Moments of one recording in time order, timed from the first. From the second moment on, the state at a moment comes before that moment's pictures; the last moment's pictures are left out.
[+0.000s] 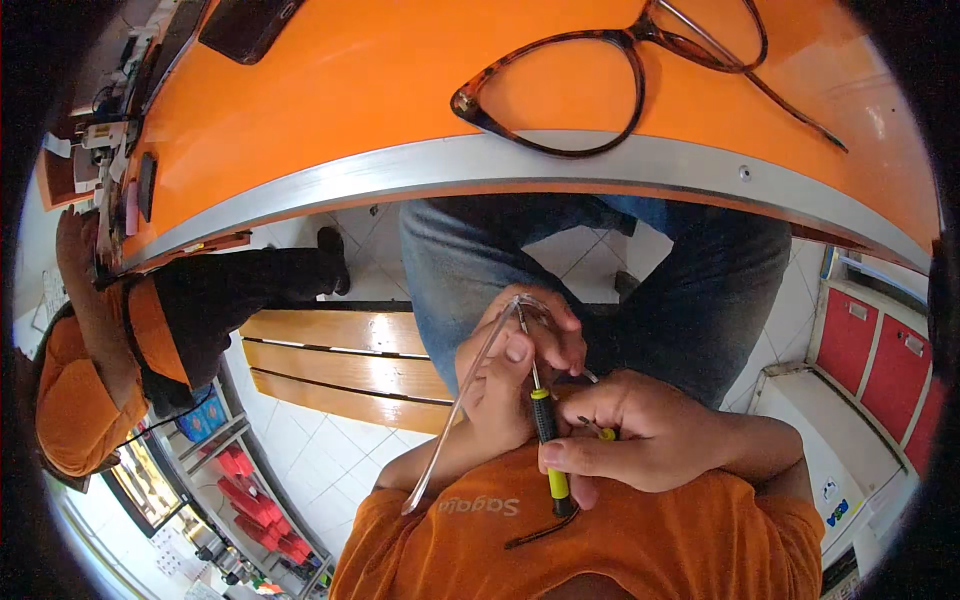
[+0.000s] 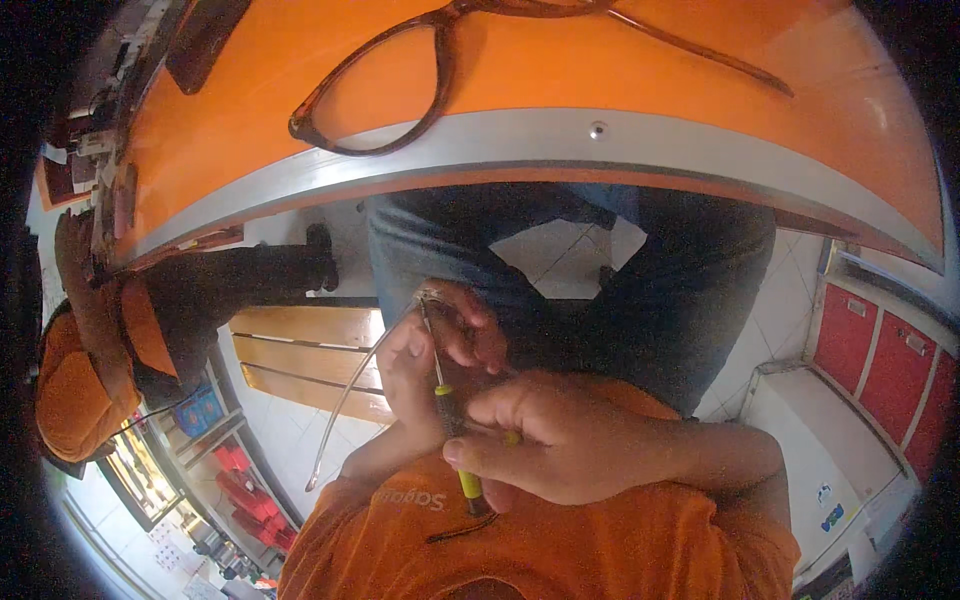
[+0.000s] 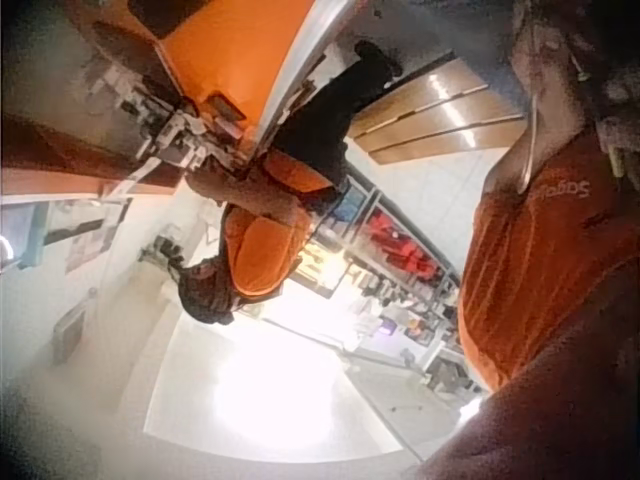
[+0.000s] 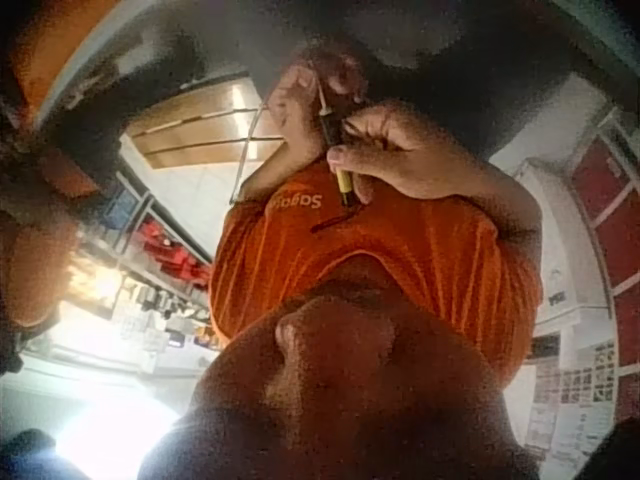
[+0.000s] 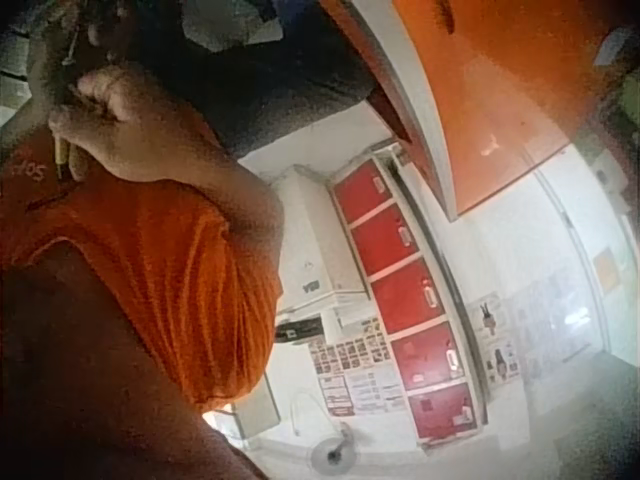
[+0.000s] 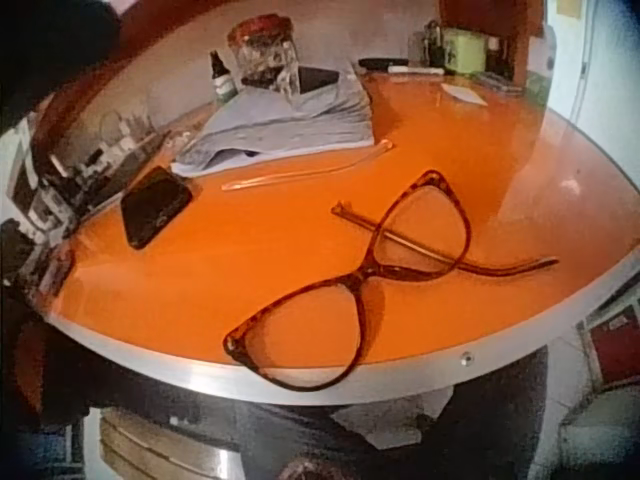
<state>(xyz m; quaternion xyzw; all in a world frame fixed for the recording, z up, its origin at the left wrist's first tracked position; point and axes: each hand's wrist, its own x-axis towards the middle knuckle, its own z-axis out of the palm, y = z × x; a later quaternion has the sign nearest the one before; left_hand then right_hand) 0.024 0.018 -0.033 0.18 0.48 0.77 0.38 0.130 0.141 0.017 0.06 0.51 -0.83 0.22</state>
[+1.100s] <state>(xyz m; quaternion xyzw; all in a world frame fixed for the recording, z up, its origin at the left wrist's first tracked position) 0.032 0.017 -0.035 0.19 0.48 0.80 0.30 0.133 0.141 0.022 0.03 0.47 -0.84 0.26</state>
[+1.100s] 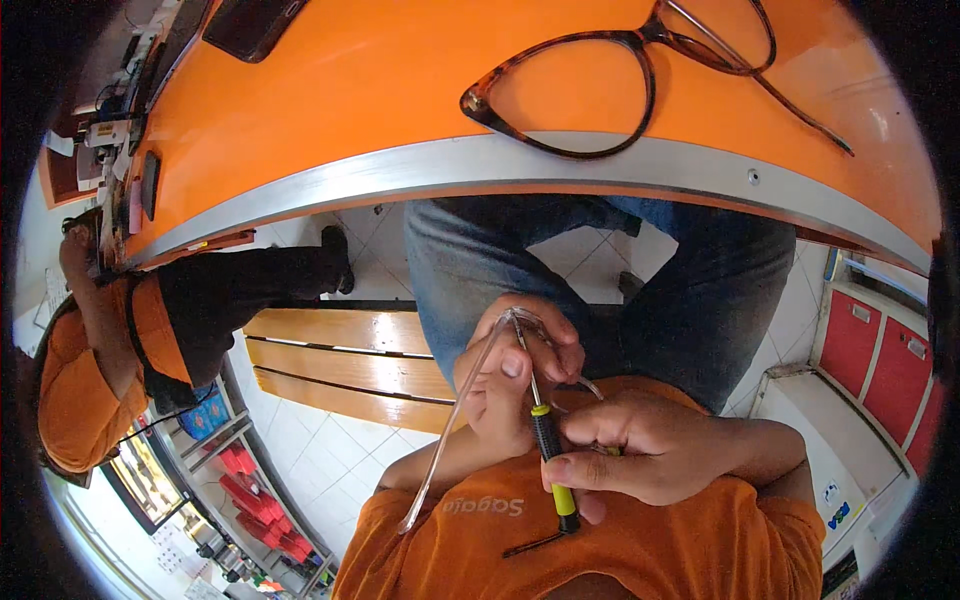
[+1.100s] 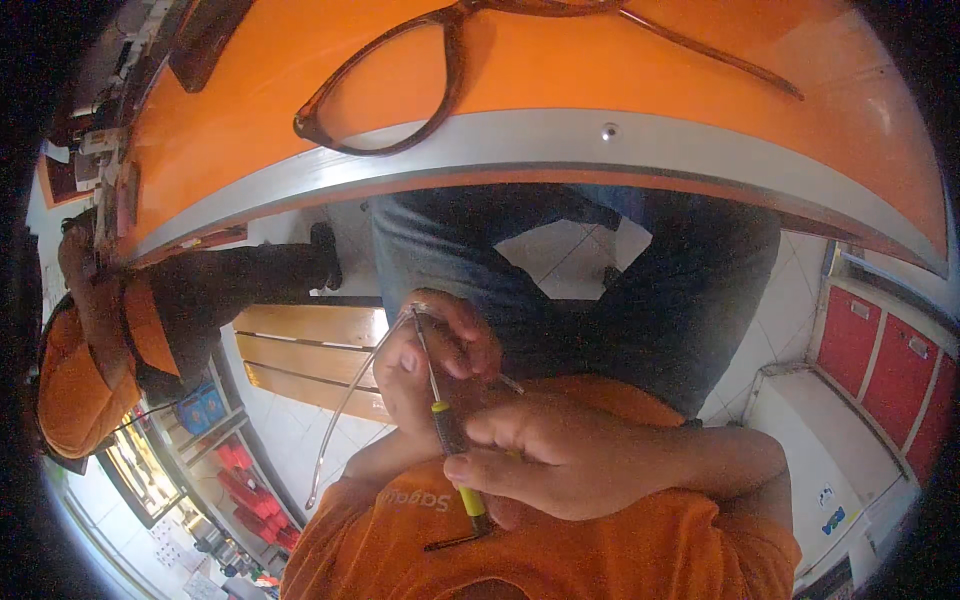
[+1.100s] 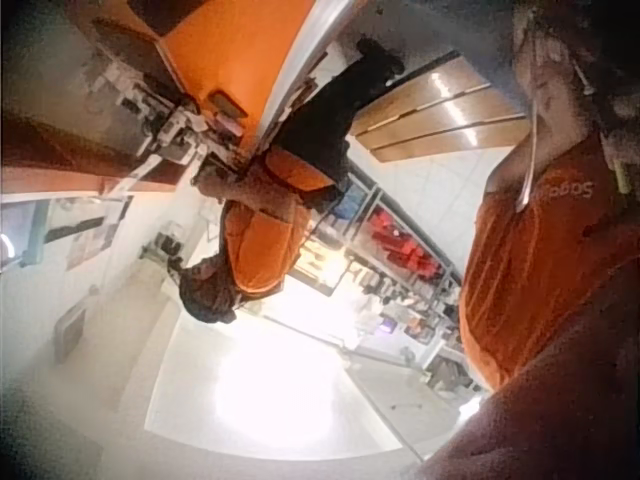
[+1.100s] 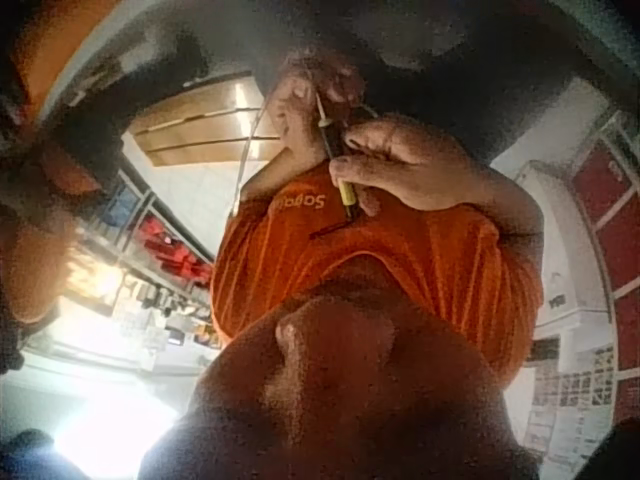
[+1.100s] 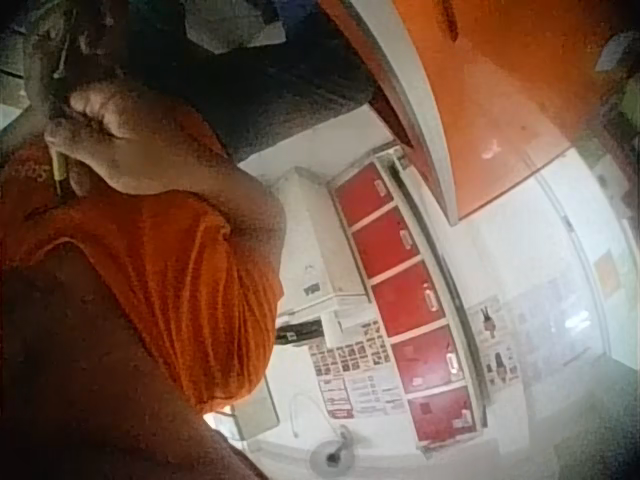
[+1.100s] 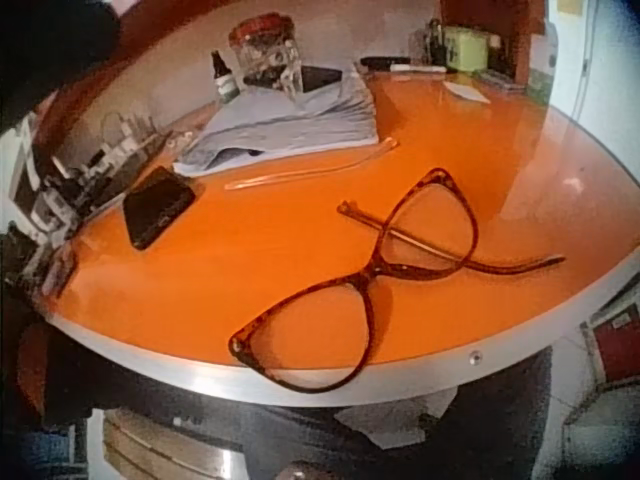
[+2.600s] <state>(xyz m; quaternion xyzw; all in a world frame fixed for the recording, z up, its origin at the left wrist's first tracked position) 0.030 0.012 -0.037 0.23 0.51 0.79 0.25 0.133 0.135 0.028 0.04 0.47 -0.85 0.24</state>
